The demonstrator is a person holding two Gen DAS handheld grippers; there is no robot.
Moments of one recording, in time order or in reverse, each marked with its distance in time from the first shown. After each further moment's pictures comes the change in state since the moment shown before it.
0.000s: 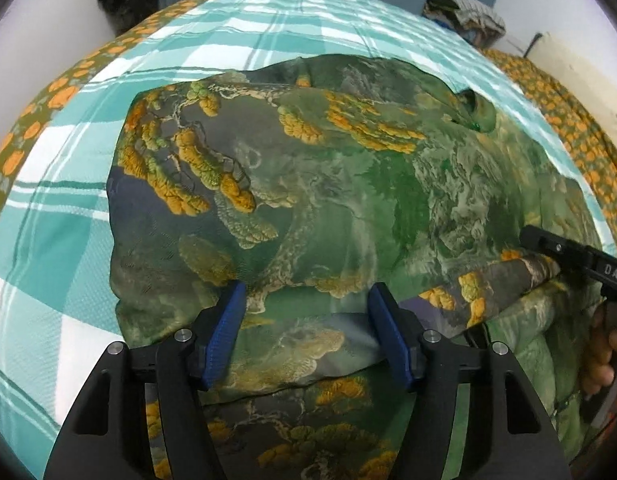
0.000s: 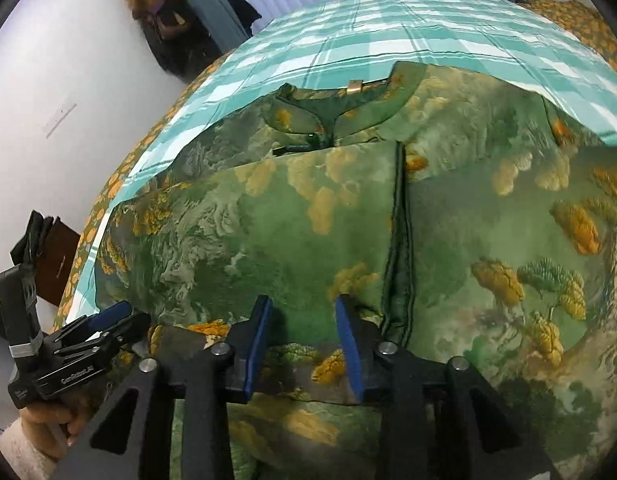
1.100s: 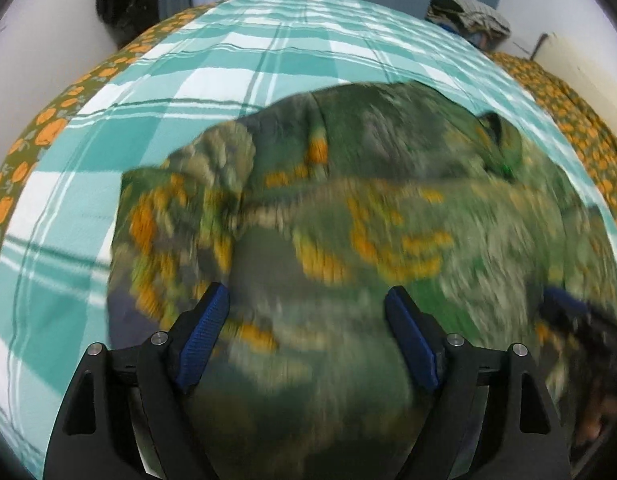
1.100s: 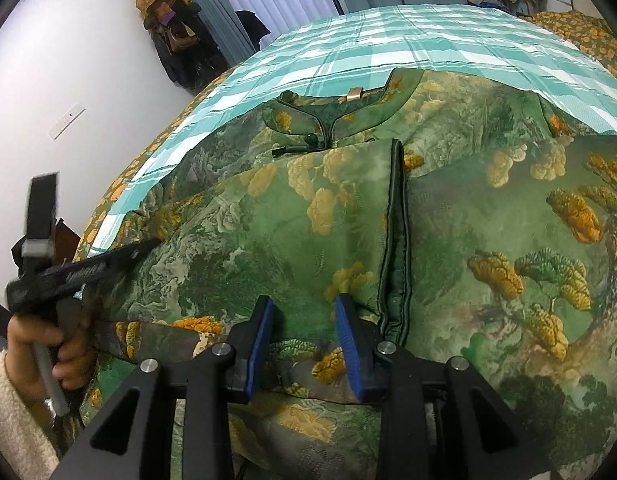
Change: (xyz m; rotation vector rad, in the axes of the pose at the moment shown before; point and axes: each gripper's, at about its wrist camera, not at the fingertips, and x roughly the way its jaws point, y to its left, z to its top) left arm 0.021 0.003 0.040 0.021 -0.038 0.027; right arm 0.002 0.002 -0.012 -0.040 -0.056 -0.019
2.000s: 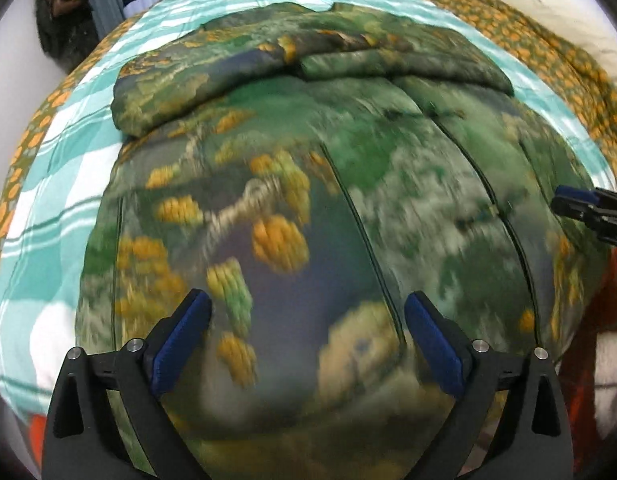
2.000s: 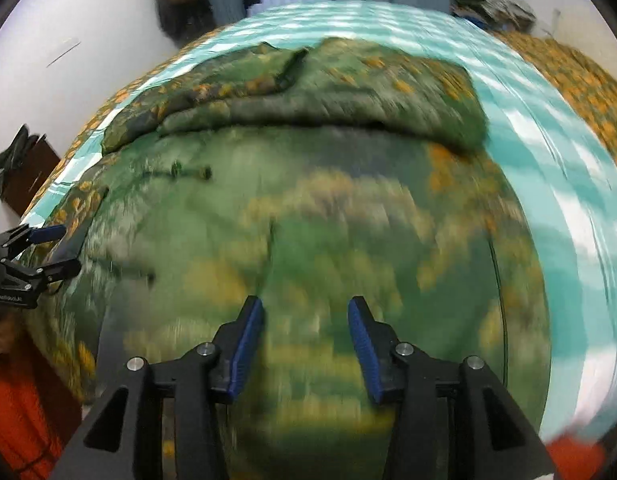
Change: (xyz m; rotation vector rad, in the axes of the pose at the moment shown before) left arm -0.134 -0.075 -0.200 0.256 0.109 -0.050; right arm -0.175 -0.006 -0.184 -0.078 0.097 -0.214
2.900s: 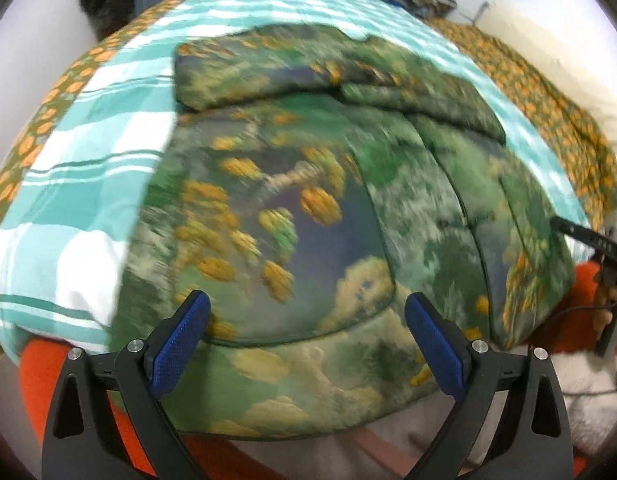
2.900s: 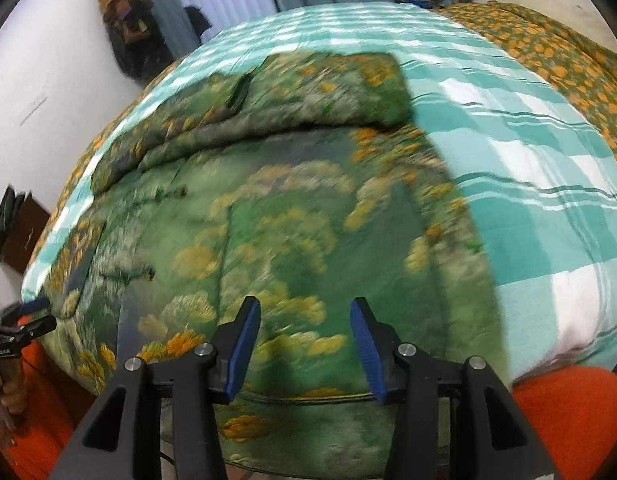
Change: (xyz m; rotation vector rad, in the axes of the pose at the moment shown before) left arm -0.051 0.041 -0.027 -0.210 -0.068 -0.064; right arm -0.047 -0.039 -0.011 0.184 -0.069 -0.029
